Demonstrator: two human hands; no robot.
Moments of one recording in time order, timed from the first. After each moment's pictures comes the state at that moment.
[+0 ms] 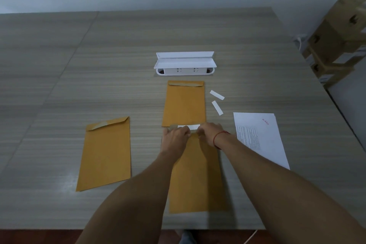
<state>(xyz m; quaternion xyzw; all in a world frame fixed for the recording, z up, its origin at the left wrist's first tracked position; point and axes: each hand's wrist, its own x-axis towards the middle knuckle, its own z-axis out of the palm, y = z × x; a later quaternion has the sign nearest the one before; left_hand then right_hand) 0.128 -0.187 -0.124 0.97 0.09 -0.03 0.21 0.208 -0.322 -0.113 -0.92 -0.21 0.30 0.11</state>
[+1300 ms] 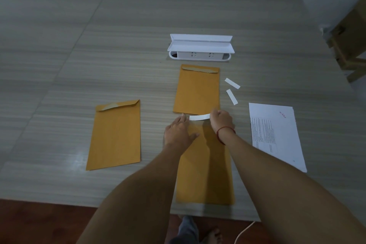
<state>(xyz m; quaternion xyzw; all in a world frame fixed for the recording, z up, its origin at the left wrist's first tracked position) 0.109 -0.169 -0.145 0.97 0.16 -0.13 0.16 0.190 -0.288 -0.125 -0.90 0.13 0.19 0.38</state>
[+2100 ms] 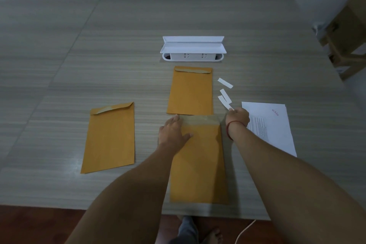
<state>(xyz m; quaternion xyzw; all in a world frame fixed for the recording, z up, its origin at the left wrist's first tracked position) 0.111 -0.173 -0.139 0.96 0.17 -0.13 0.17 0.220 -0.339 -0.127 -0.85 0.26 0.08 0.46</state>
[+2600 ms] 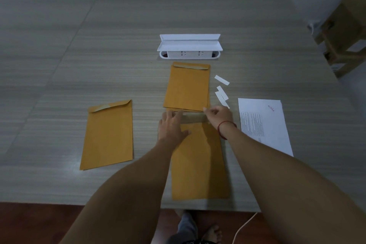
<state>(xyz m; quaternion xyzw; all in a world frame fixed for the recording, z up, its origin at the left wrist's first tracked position) 0.111 -0.179 -0.133 0.97 0.17 -0.06 0.19 0.194 -0.325 -0.118 -0.88 0.06 0.20 0.42</state>
